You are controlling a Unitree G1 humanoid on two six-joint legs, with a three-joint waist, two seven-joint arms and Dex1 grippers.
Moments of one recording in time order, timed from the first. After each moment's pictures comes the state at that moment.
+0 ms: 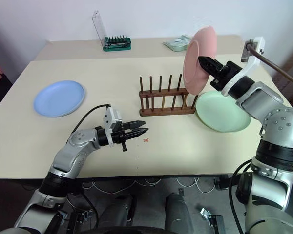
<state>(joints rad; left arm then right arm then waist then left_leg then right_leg) -0.33 0.34 -0.18 -0.05 -0.36 0.25 -0.92 -0.67 -0.60 -0.43 -0.04 1.14 0.97 0.20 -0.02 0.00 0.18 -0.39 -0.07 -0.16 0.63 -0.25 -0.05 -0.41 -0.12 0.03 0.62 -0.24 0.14</state>
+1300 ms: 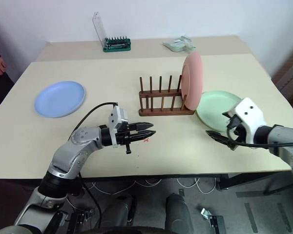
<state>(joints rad) -0.37 0.34 -0.22 -0.20 -0.38 0.42 -0.91 -0.07 -1.07 -0.15 -0.37 0.39 0.65 0.66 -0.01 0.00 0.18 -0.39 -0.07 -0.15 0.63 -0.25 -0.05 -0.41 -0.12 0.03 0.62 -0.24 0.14</state>
